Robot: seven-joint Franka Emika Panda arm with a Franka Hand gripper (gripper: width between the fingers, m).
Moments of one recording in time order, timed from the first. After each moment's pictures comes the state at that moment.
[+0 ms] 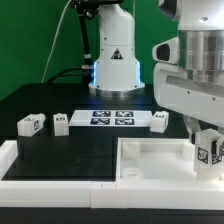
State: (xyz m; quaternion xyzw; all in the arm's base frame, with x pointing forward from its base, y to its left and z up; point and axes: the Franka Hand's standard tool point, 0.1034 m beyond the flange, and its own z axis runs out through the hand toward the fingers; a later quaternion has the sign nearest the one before) arm 0.640 0.112 0.072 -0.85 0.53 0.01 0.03
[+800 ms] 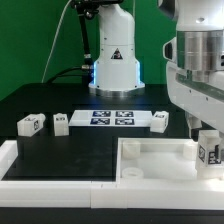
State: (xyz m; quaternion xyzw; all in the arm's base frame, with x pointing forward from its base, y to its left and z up) arm 0.640 0.115 0.074 -0.84 0.55 0.01 0.04
